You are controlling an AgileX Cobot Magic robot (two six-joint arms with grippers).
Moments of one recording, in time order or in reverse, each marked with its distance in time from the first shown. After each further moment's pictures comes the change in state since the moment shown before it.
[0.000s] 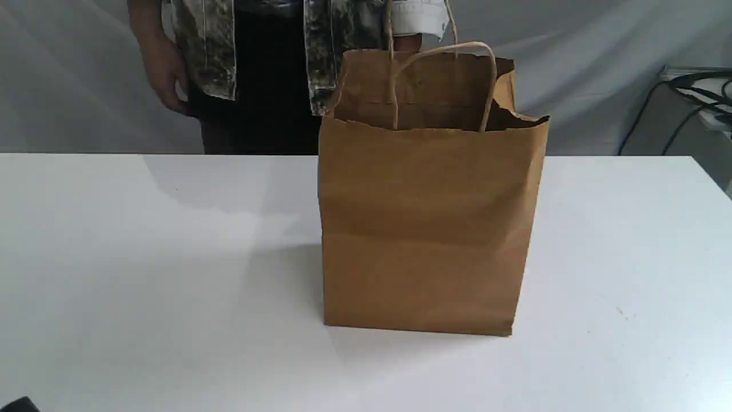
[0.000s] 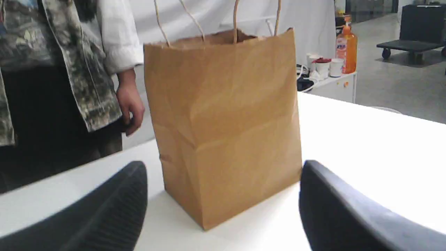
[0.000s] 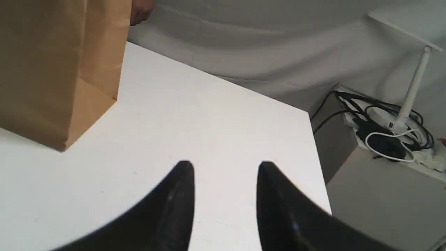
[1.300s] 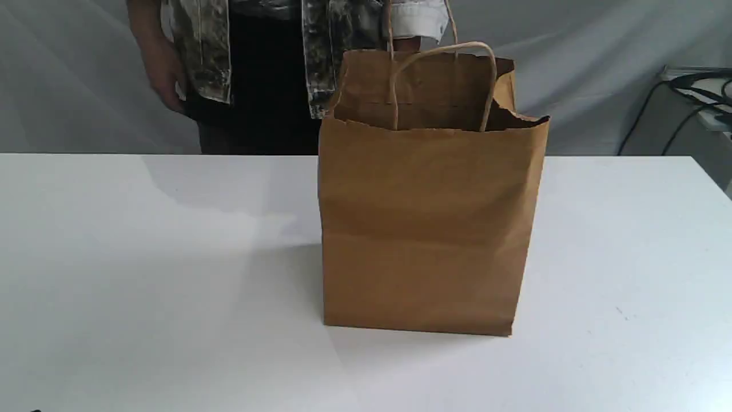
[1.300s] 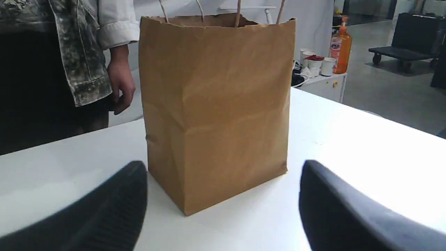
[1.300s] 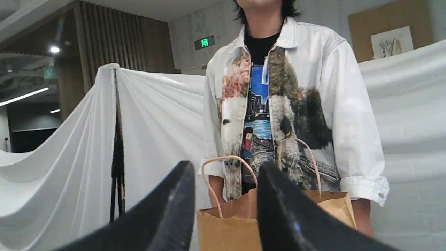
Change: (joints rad) left arm 0.000 0.000 0.000 -0.109 0.038 0.000; right arm 0.000 0.000 0.000 0.477 -0.731 0.045
